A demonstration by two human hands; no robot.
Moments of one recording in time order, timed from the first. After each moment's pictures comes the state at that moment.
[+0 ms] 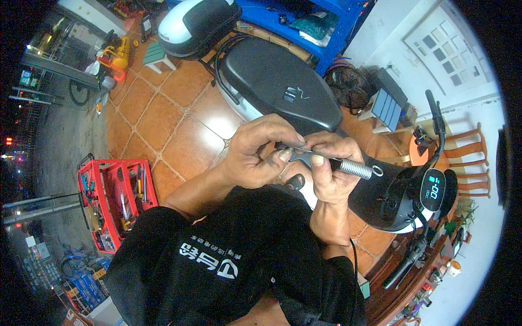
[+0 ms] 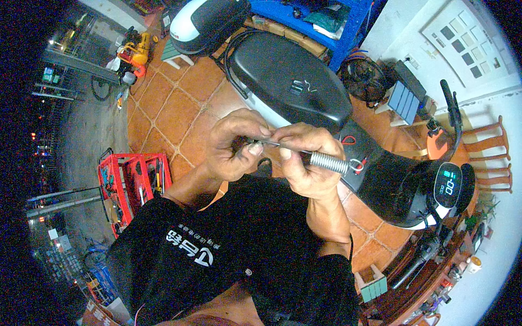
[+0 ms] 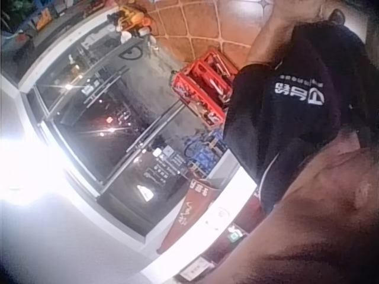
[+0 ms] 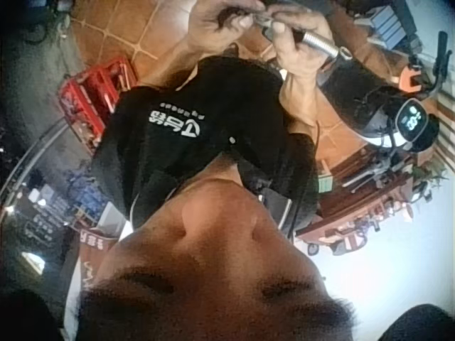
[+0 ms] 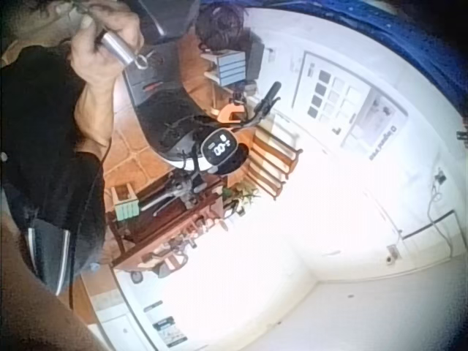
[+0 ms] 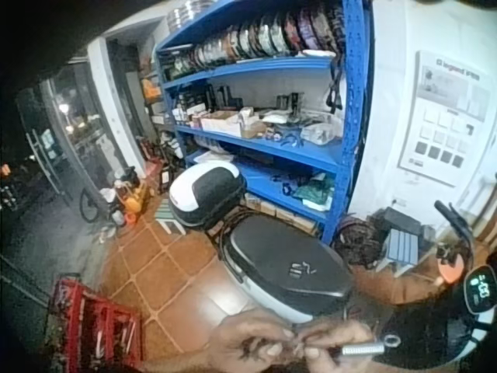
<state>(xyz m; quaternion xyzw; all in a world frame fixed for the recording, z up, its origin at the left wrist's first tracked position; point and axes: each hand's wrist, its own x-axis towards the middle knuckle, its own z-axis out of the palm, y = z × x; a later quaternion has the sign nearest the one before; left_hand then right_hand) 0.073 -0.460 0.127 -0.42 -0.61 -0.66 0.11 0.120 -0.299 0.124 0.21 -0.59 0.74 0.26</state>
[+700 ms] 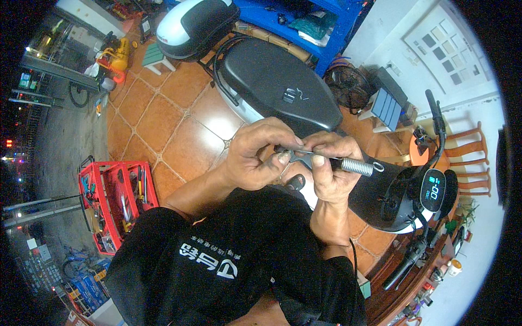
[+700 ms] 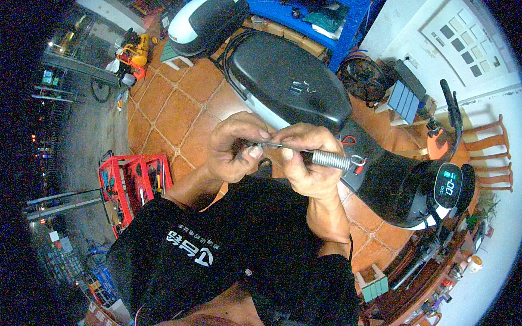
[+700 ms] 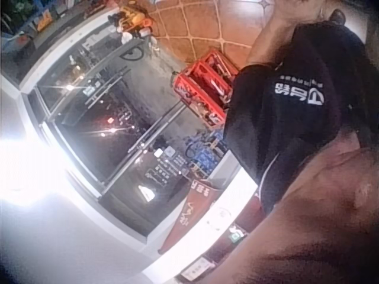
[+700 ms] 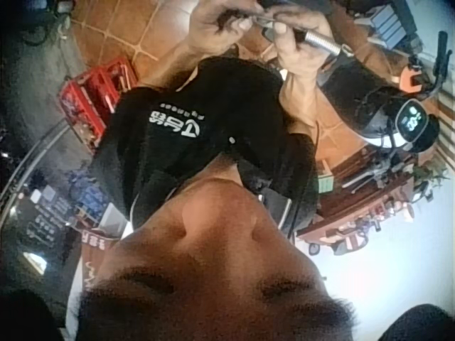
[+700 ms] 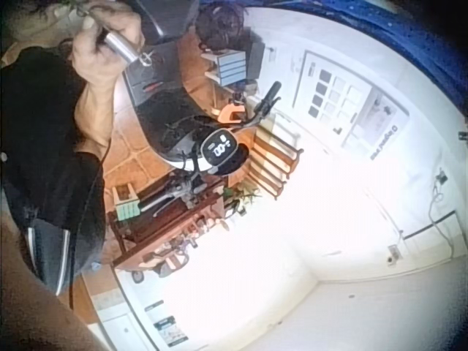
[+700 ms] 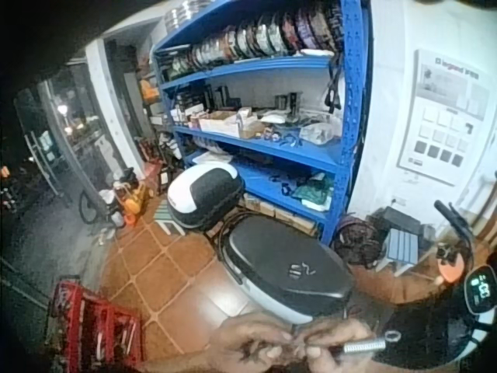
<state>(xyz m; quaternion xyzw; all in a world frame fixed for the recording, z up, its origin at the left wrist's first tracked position) 0.071 -0.459 0.125 -0.42 -0.61 -0.67 0.09 0.116 -0.296 0.121 0.19 -0.57 0.76 0.24</state>
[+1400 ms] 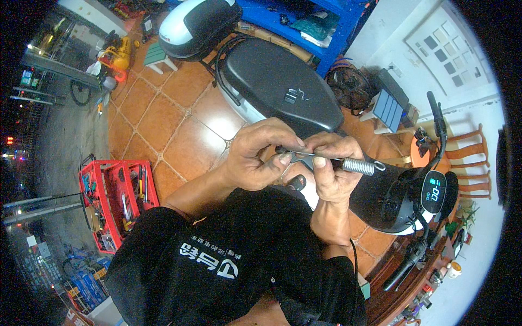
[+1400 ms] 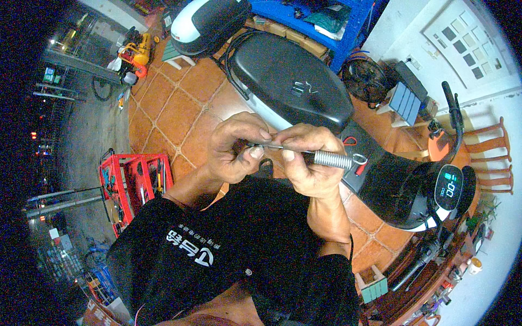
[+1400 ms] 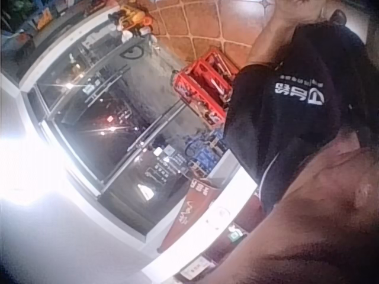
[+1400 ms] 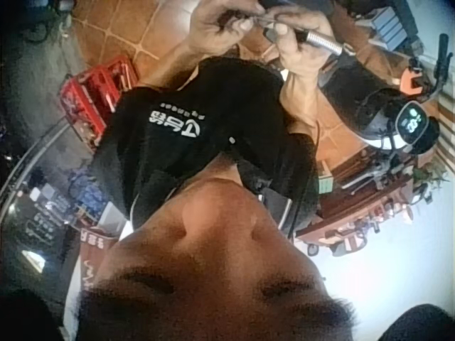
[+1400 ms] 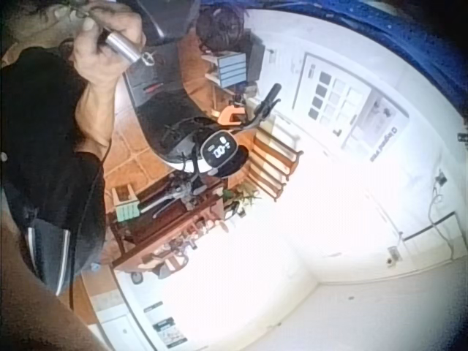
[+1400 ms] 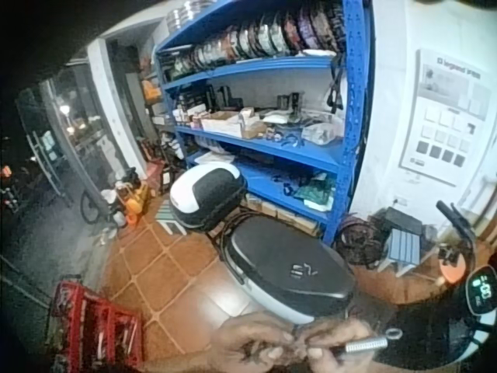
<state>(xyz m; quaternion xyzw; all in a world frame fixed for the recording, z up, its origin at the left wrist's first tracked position) 0.071 -0.460 0.125 -0.42 -0.61 -0.67 0.09 0.115 -0.294 0.122 0.21 -0.57 0.76 0.23</state>
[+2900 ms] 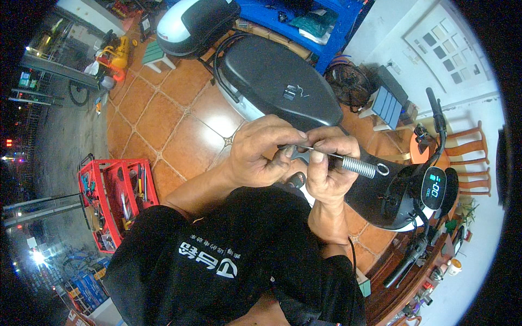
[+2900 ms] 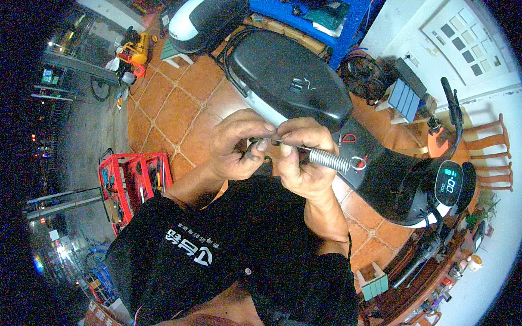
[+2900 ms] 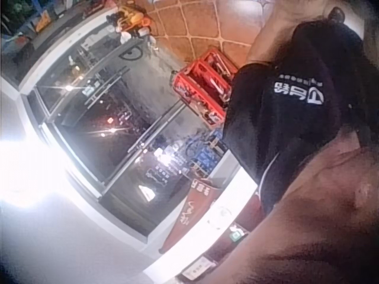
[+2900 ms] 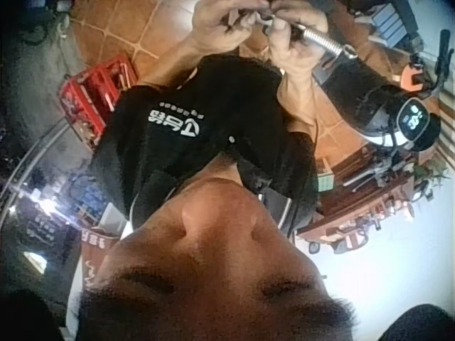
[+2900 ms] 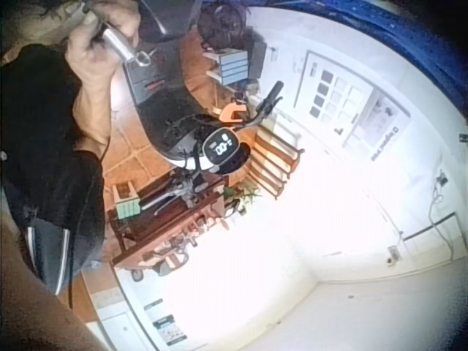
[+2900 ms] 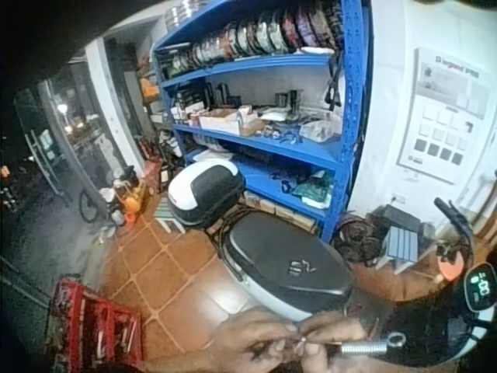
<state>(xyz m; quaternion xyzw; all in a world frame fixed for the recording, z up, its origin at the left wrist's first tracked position) 0.074 -0.455 0.124 -0.43 -0.67 -0.56 0.21 0.121 -0.305 0.118 0.18 -0.63 0.69 0.30</state>
